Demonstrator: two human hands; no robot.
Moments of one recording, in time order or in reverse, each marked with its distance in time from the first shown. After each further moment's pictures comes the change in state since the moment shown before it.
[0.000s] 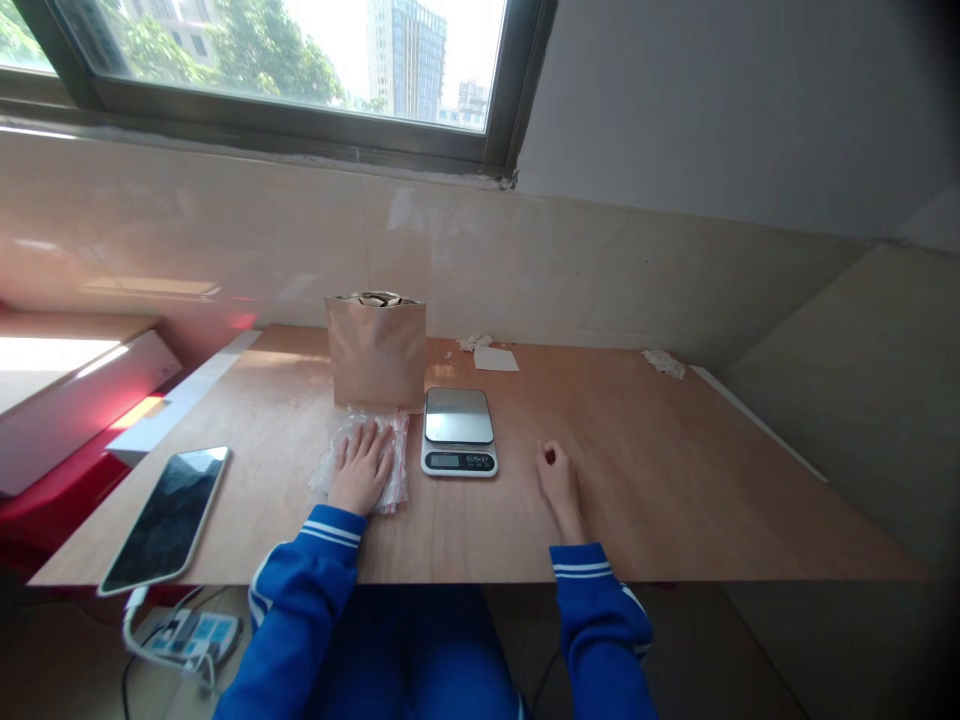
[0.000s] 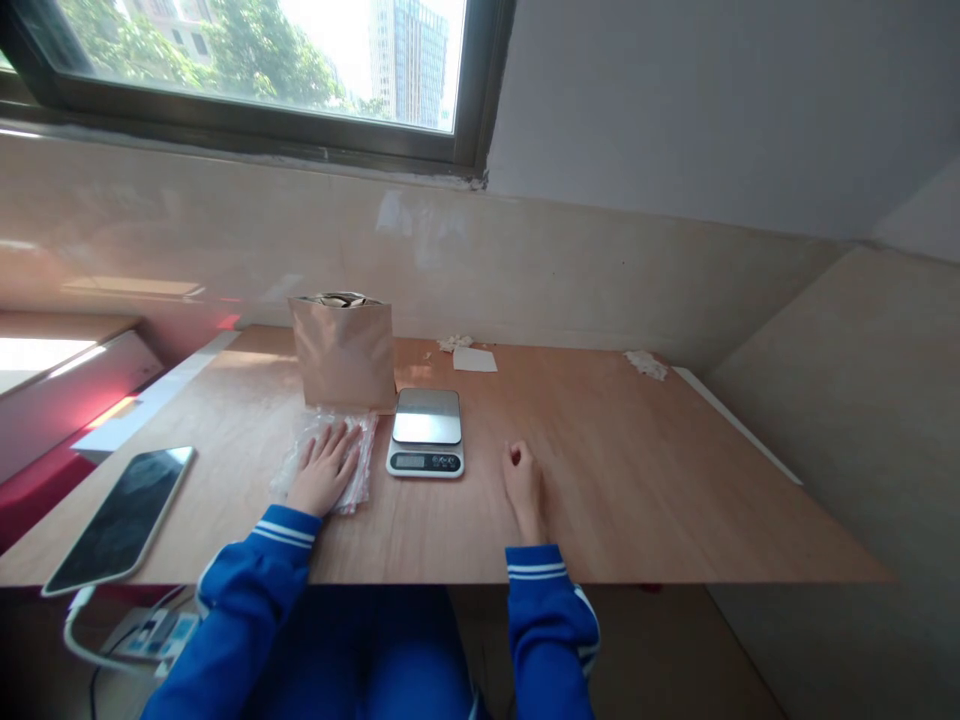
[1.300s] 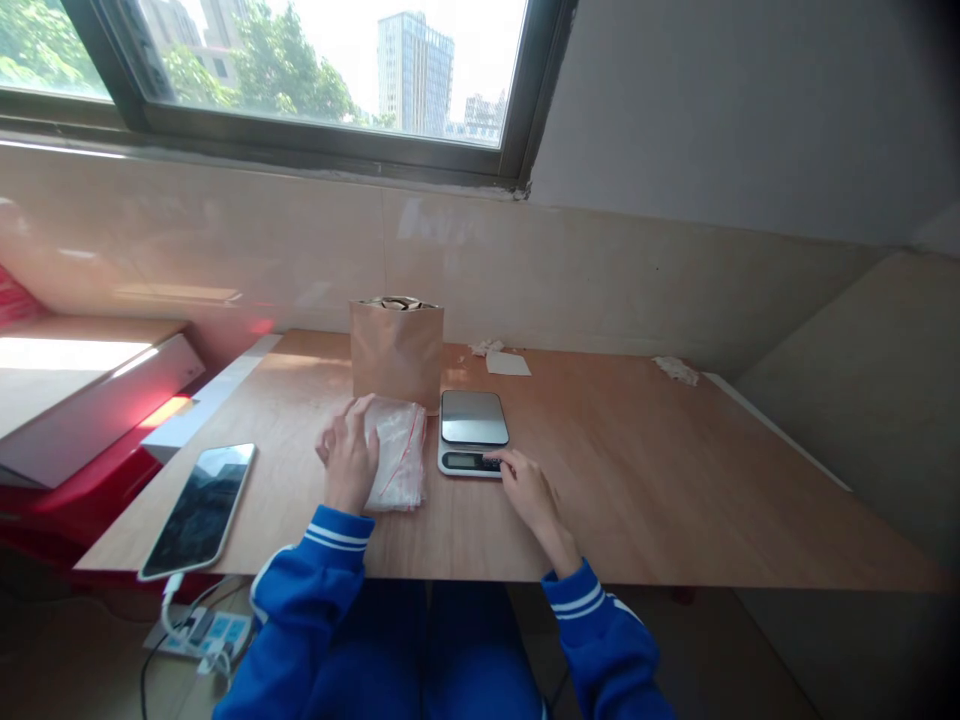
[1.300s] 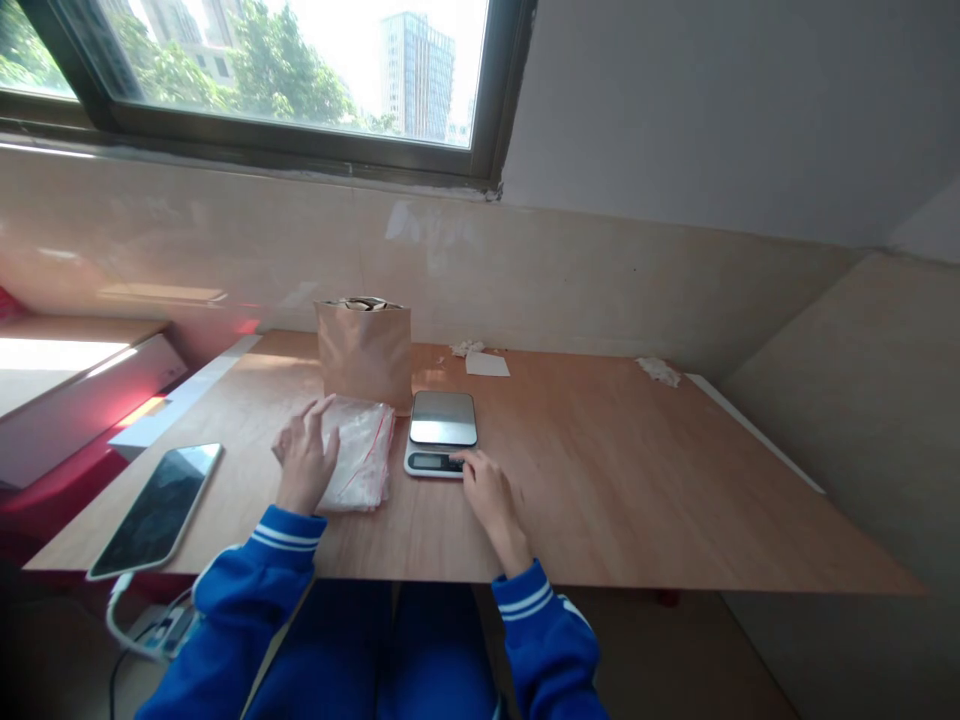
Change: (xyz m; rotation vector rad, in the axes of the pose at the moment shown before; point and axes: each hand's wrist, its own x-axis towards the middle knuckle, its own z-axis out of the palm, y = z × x) left_hand -0.005 -0.002 -0.061 -0.146 0.469 -0.121; right_hand -0.038 -0.099 0.007 -0.099 -0.393 -0.218
